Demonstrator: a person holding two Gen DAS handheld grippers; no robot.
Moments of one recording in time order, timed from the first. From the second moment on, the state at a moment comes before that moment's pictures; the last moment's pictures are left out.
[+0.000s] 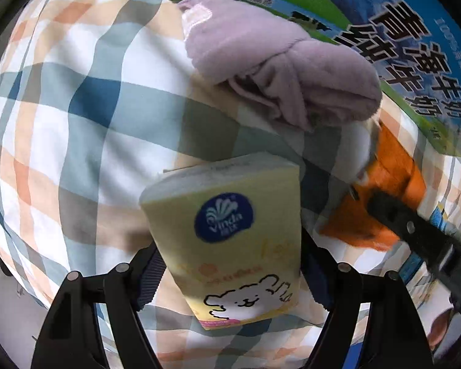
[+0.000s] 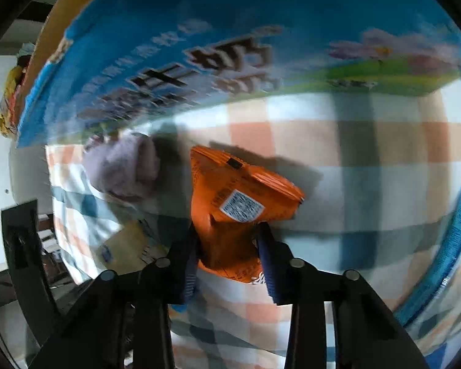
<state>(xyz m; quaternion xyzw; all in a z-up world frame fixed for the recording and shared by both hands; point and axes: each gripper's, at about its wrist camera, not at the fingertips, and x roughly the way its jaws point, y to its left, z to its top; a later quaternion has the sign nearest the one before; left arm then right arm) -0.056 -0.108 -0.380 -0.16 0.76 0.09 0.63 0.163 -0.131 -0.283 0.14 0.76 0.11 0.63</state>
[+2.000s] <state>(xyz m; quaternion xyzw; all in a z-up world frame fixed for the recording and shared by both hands) 0.278 -0.049 -0.156 0.02 0.65 -0.05 0.76 0.268 -0.188 -0.098 0.12 0.66 0.11 0.74</state>
